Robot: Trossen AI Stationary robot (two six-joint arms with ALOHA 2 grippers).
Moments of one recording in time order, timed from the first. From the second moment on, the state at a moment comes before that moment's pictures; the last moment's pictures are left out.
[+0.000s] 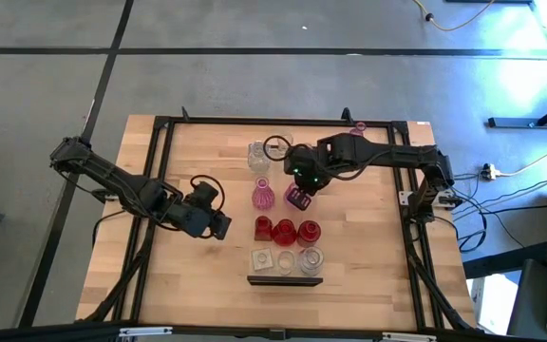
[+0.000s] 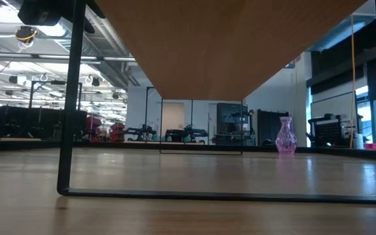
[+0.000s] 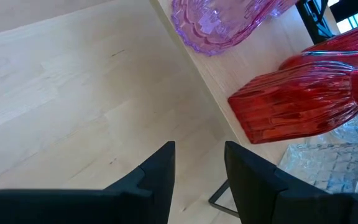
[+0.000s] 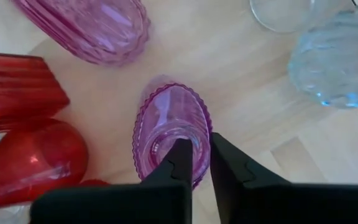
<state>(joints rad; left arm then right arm) -0.43 1.23 1.09 -0.82 -0.43 -1.41 0.00 1.83 1.94 -1.37 0.03 0.56</state>
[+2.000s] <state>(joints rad) -0.42 1.23 1.09 -0.82 -0.45 -1.41 0.07 1.75 1.78 -1.23 0.04 0.83</state>
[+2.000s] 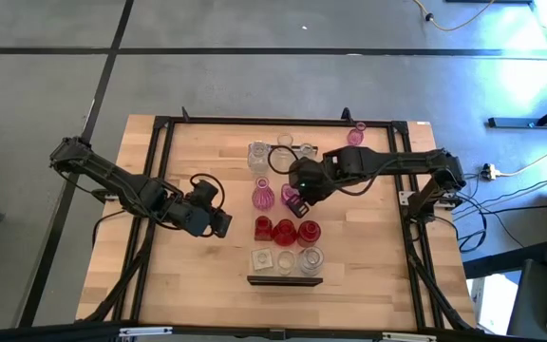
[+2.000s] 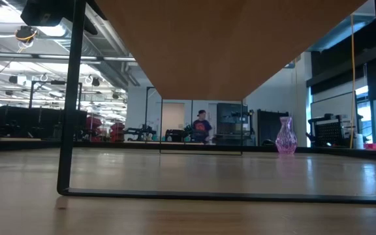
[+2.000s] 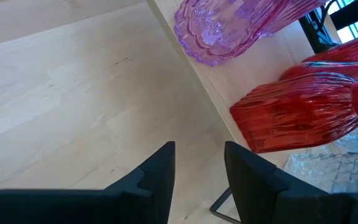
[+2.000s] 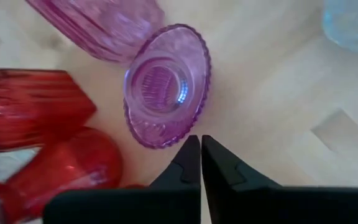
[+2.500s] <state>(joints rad) -0.42 1.23 1.09 -0.83 -0.52 -1.42 0.07 1.72 1.78 -1.25 0.11 0.84</state>
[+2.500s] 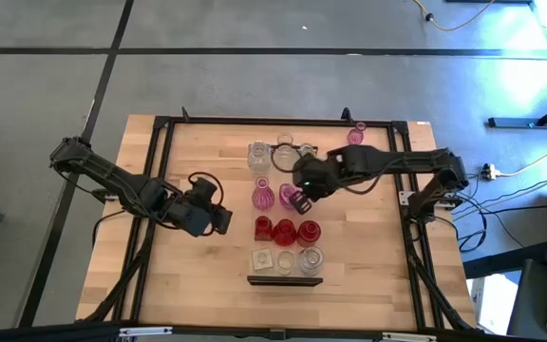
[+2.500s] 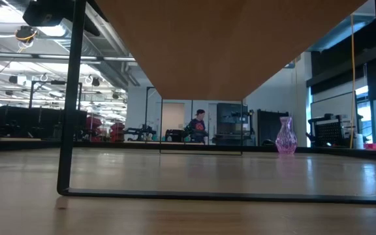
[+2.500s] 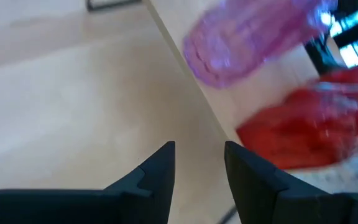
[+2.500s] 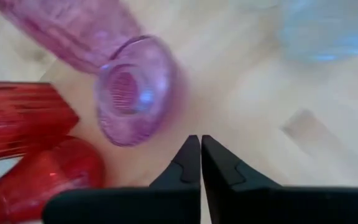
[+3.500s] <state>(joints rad) 0.23 1.20 1.09 -0.61 -0.30 -0.89 0.07 1.39 1.78 -1.54 0.41 1.02</state>
